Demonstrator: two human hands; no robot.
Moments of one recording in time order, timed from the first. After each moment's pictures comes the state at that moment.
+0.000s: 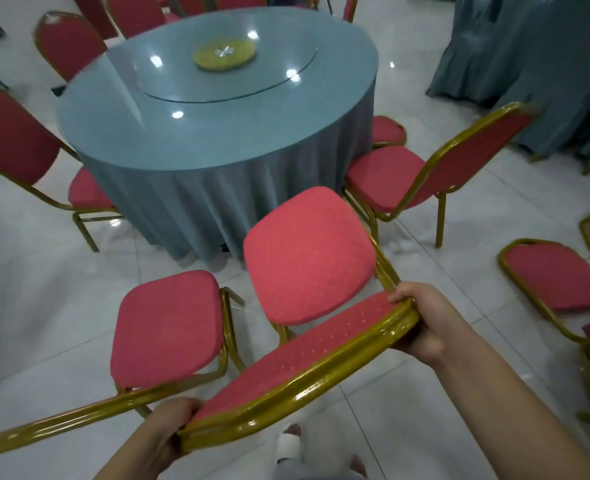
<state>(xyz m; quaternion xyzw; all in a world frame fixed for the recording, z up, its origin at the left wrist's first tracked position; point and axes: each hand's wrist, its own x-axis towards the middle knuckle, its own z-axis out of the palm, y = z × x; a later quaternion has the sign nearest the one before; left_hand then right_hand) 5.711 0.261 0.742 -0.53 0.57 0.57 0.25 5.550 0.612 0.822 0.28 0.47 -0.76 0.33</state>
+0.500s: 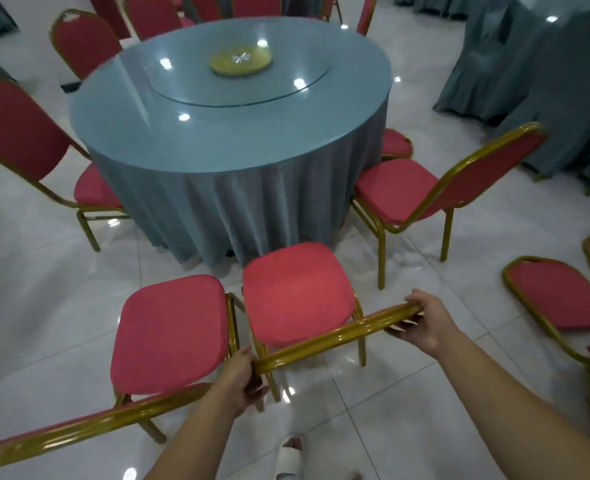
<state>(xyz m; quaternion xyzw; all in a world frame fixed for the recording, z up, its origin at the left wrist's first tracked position) 5.631 0.293 0.691 -0.49 0.53 0.65 0.22 5.500 0.612 0.721 0.38 0.48 -0.76 0.23</state>
